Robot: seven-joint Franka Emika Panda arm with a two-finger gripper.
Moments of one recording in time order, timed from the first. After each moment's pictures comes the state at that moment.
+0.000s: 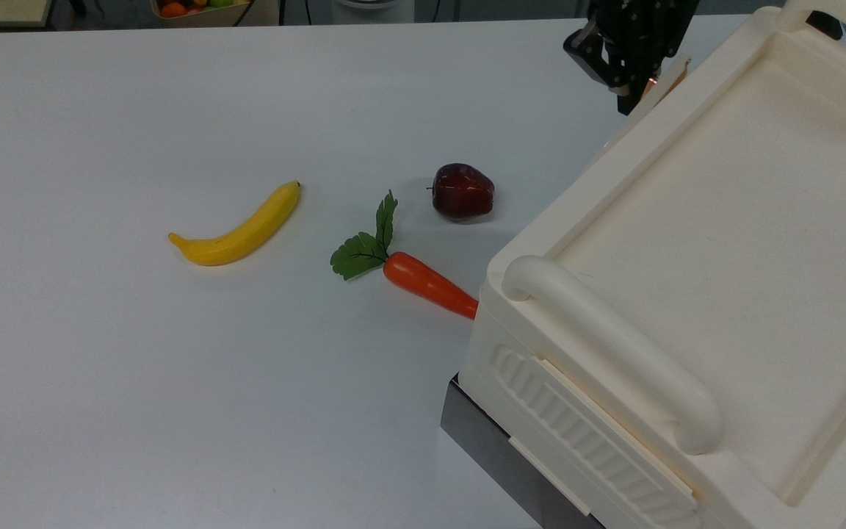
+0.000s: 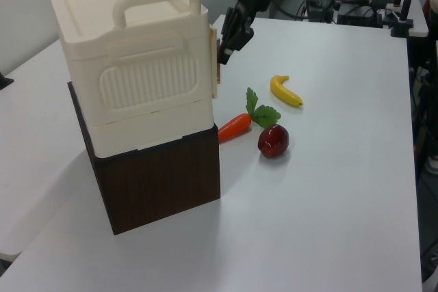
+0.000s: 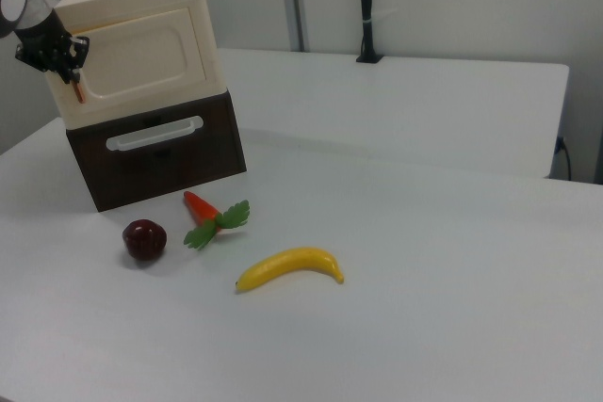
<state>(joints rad) 0.33 0.21 0.14 -1.46 0.05 2.16 -0.15</state>
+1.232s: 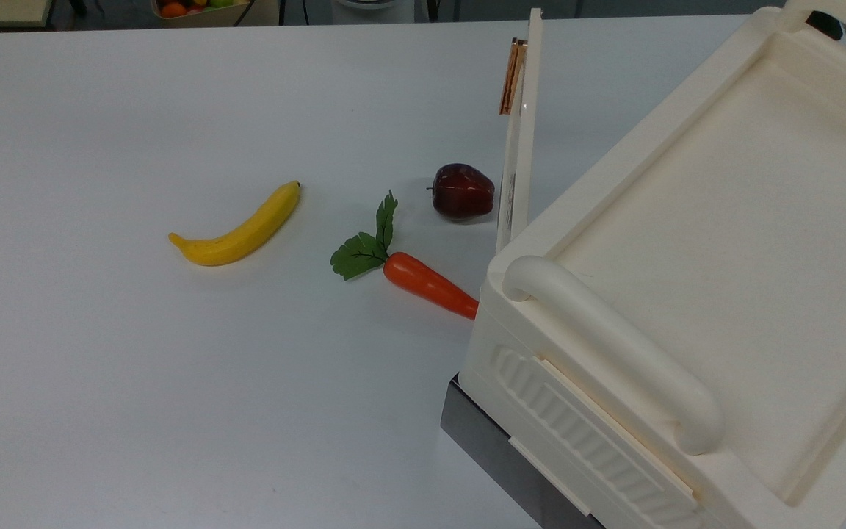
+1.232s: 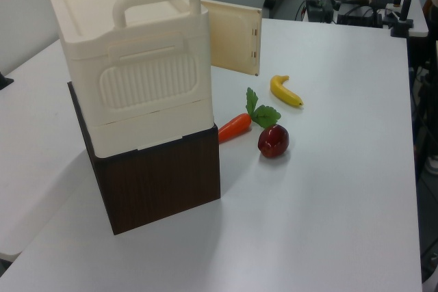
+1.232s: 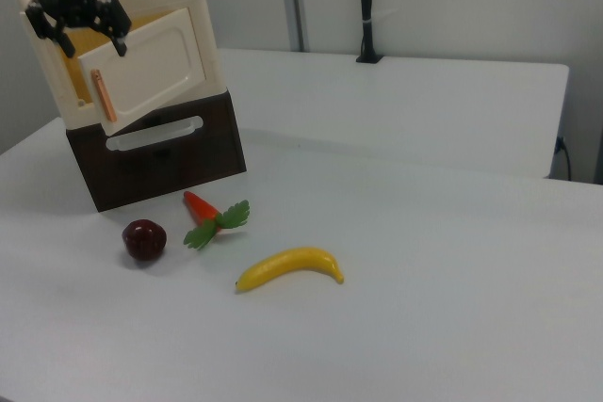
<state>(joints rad) 0.13 0.05 0.14 -1.42 0.06 1.82 -0.13</state>
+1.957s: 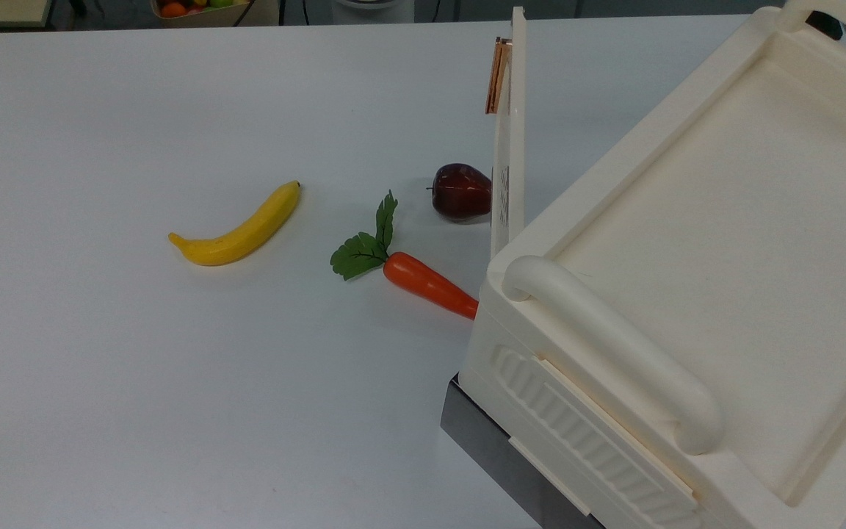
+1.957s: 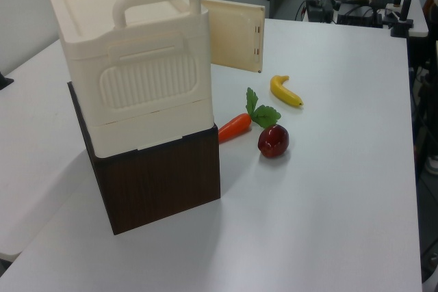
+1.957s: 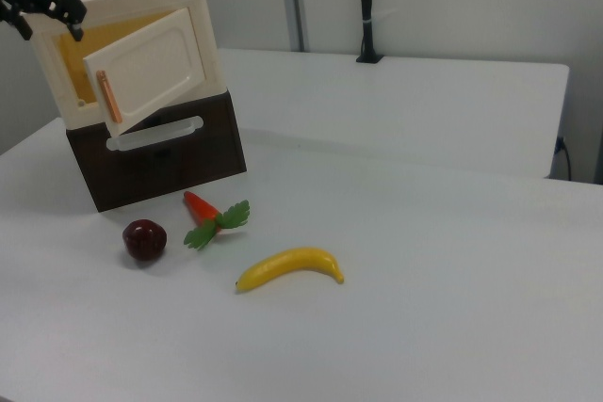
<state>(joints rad) 0.24 0.05 0.16 -1.39 0.06 1.89 0.02</state>
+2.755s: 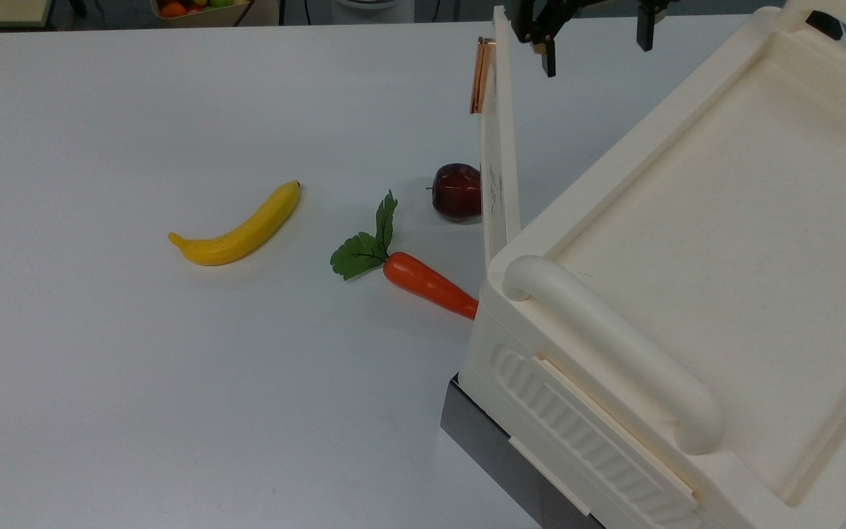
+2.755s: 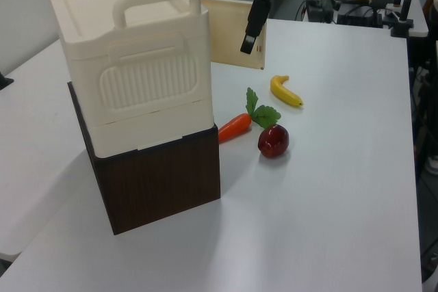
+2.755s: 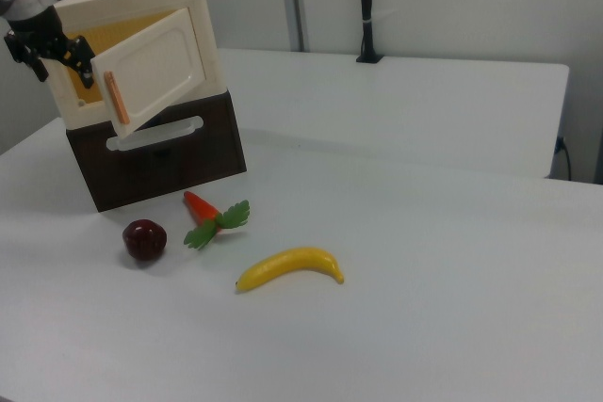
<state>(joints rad) 0.29 0.17 0.15 -1.43 0.05 1.94 0.16</state>
